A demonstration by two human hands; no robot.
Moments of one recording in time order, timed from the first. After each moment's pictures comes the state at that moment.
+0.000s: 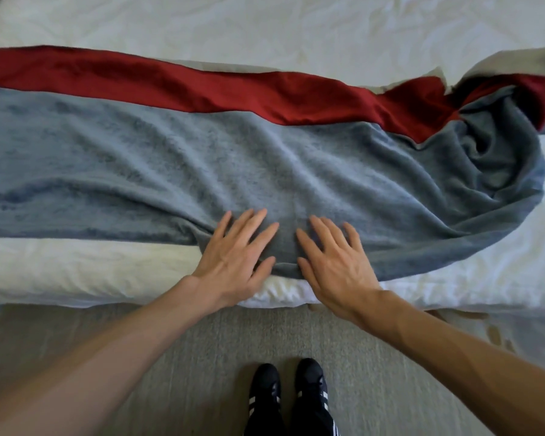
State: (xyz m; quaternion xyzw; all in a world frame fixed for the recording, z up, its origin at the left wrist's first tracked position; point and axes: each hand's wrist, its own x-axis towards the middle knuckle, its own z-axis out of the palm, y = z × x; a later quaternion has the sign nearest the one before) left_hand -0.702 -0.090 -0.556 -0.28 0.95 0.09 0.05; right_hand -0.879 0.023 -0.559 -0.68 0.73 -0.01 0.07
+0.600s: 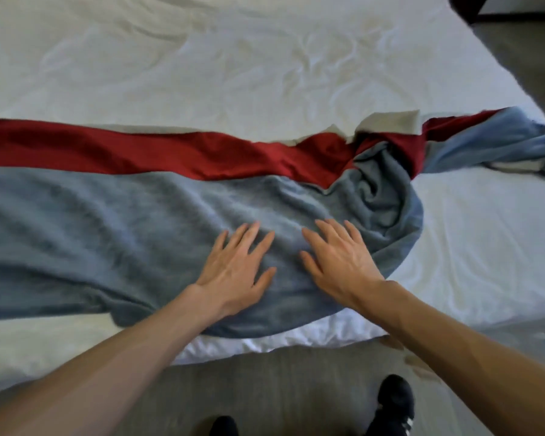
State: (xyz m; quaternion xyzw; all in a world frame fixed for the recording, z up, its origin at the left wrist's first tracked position) left_hand -0.851 -0.076 -0.524 -0.26 0.96 0.09 0.05; right_hand -1.023 0.038 -0.507 -0.61 0.79 -0.03 0.06
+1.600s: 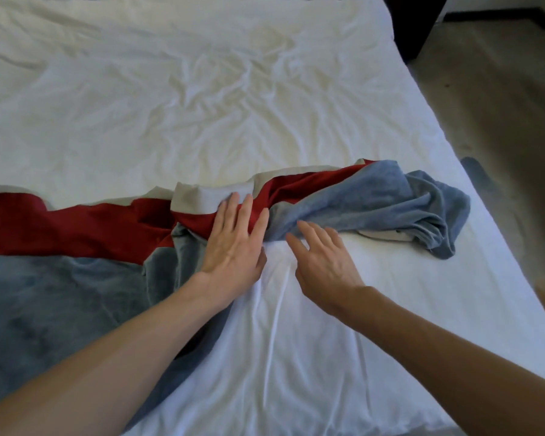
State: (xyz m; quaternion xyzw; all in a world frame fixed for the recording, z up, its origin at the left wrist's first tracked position) left_hand -1.261 -0.025 -0.517 -0.30 0.95 -0.04 0.02; right_hand -1.391 0.089 -0.526 -0.63 0.78 -0.01 0.05
